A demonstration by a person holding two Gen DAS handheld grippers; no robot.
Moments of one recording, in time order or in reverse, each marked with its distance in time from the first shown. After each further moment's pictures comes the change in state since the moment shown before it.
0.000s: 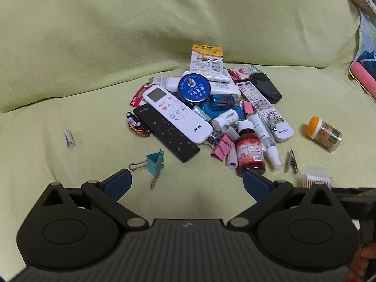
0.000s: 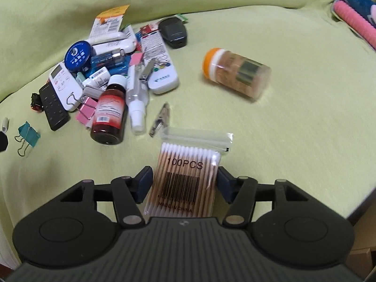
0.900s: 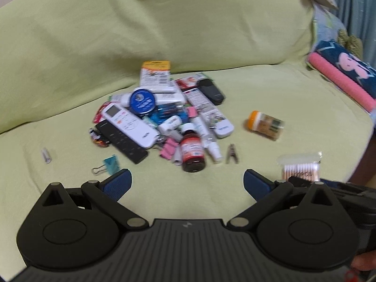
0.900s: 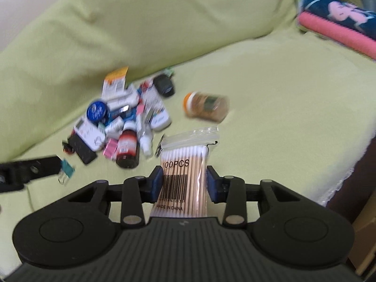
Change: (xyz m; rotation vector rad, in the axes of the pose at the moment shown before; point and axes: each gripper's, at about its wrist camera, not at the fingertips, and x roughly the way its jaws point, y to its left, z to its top) left arm -0.066 -0.065 -0.013 0.138 -0.059 -0.137; right arm -0.116 -0.028 -0.045 0.193 -0.272 0.055
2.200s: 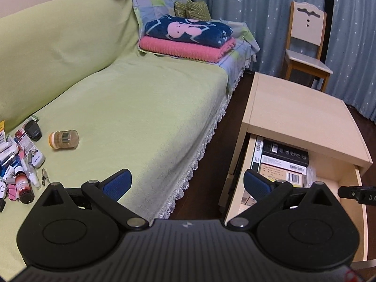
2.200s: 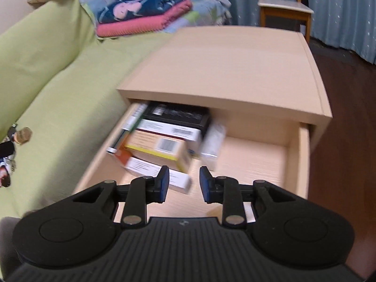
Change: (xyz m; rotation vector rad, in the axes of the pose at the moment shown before) left arm -0.083 -0.264 -0.063 0.474 -0.011 -0.493; right arm -0.286 -0.218 -0.138 0.492 -0.028 -0.582
